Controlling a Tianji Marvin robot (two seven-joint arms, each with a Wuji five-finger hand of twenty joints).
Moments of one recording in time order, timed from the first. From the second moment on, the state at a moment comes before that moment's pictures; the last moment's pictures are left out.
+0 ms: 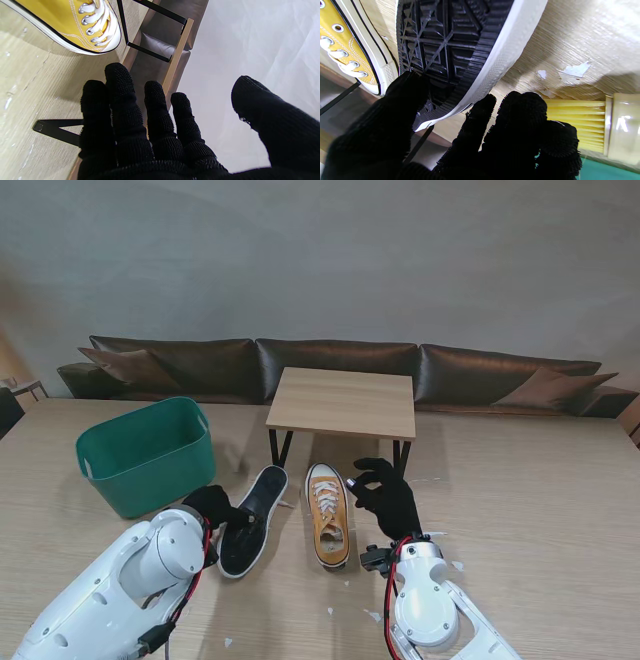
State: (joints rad) left arm 1.45 -1.10 -1.10 -1.59 0.54 0.59 -0.16; right arm -1.58 -1.28 1.05 -1.54 -0.14 -0.11 -0.48; left_hand 0.64 -0.57 0.63 -0.15 0.86 0.36 0.32 0.50 0.97 0.44 0.35 0.79 1.10 0.37 1.12 0.89 0.63 0.47 1.56 0.89; right_hand 0.34 -0.54 1.07 -0.15 0.47 0.21 0.65 0.39 0.76 0.22 0.59 0.48 0.90 0.32 0.61 0.56 0.52 0.34 1.00 0.57
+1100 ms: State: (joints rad) left arm 1.47 -1.10 -1.13 -1.60 0.51 0.54 -0.12; right arm -1.58 -1.28 1.05 -1.54 -0.12 -0.11 -0.47; left_hand 0.64 -0.57 0.57 -0.15 0.82 0.35 0.24 0.45 0.96 0.45 0.29 0.69 1.10 0.39 1.12 0.89 0.60 0.49 1.56 0.93; right_hand 0.33 -0.54 1.07 -0.15 0.48 0.21 0.65 0.39 0.76 0.22 0.59 0.48 0.90 0.33 0.61 0.56 0.52 0.35 1.00 0.57
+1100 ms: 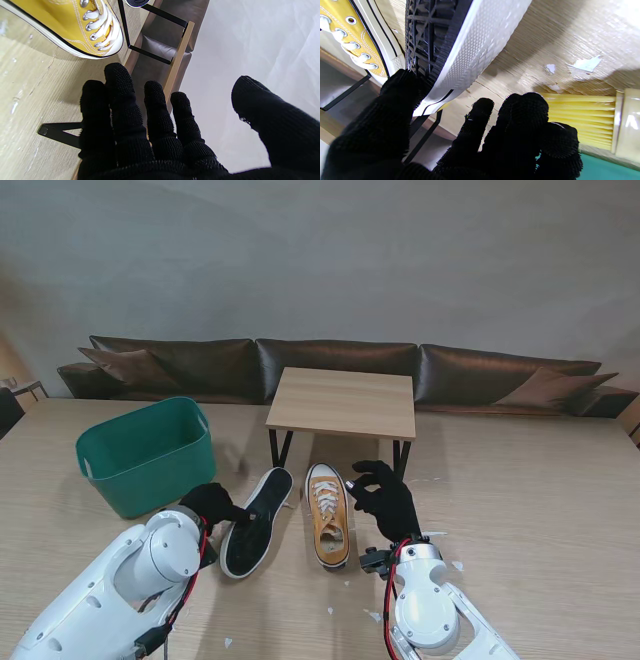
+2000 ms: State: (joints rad) left arm 1.43 -1.10 -1.11 -1.57 0.46 0.51 -0.14; right arm -1.58 -1.28 1.05 -1.54 -0.12 -0.10 -0.47; left_hand 0.64 -0.57 0.55 -0.15 0.82 0.35 0.24 0.44 0.96 0.45 0.29 0.69 1.09 0.40 1.12 0.89 0.60 0.49 1.56 0.96; right_hand 0.33 -0.54 1.07 -0.15 0.48 0.21 0.65 0.39 0.78 0.23 0.59 0.48 0.90 0.33 0.61 0.56 0.52 0.35 1.00 0.57
